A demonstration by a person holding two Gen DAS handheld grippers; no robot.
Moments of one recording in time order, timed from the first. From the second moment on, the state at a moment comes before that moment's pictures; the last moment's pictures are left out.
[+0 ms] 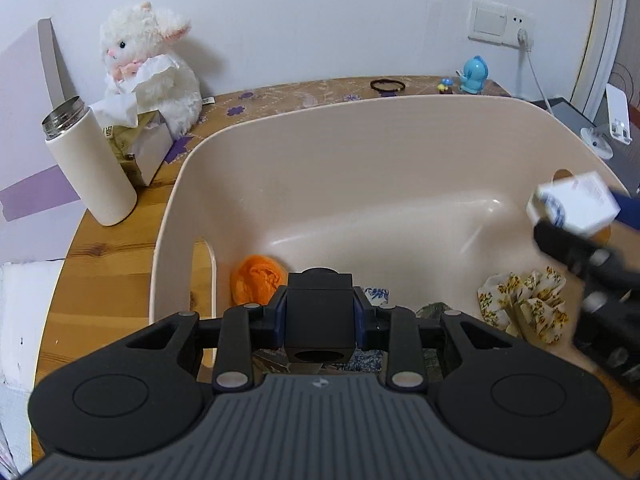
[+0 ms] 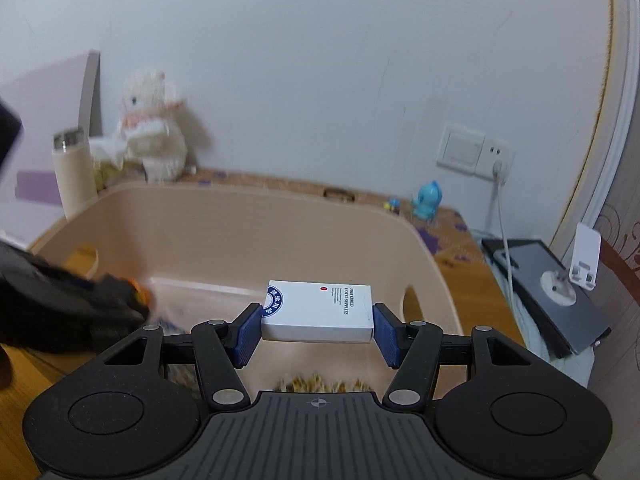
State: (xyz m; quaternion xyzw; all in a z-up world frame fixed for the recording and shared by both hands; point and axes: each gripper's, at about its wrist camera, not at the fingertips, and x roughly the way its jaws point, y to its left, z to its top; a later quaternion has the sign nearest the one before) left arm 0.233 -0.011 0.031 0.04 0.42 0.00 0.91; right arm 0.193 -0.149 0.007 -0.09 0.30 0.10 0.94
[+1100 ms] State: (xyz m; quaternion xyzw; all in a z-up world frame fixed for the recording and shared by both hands) left arm 0.111 -0.013 0.093 0.04 0.32 -0.01 0.95; right arm 0.068 -0.186 0.061 -0.07 0.23 0.10 0.97
